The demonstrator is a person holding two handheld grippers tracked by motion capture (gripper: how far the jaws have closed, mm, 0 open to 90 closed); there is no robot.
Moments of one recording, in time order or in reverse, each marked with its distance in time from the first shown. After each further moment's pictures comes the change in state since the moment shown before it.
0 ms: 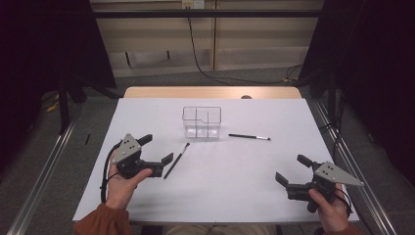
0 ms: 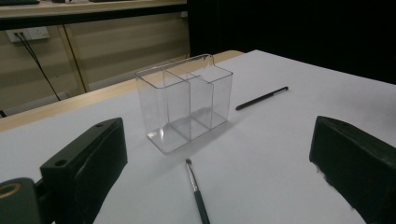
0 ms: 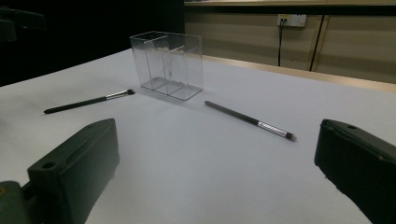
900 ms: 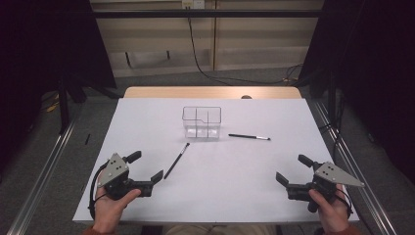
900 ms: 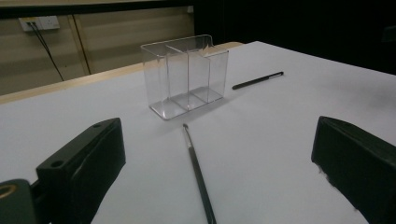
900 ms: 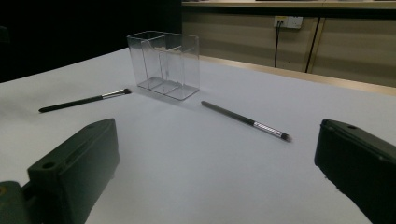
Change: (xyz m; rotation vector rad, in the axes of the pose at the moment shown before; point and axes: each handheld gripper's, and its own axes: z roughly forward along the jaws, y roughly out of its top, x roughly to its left) left arm -0.016 -0.029 -0.042 0.003 0.025 -0.017; right arm 0.000 0.000 -0.001 0.002 -0.013 -0.015
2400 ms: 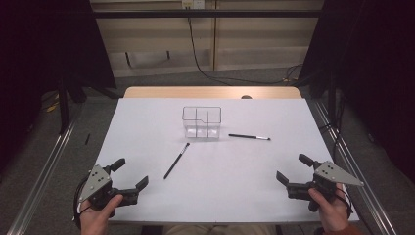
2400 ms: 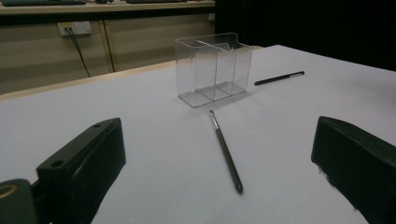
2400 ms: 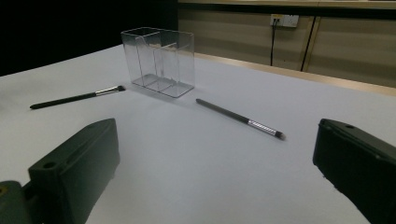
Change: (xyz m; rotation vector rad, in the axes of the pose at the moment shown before) left arm 0.010 -0.026 -0.036 -0.027 0.089 -0.011; right arm -0.003 0.000 0.001 0.009 -0.016 -0.012
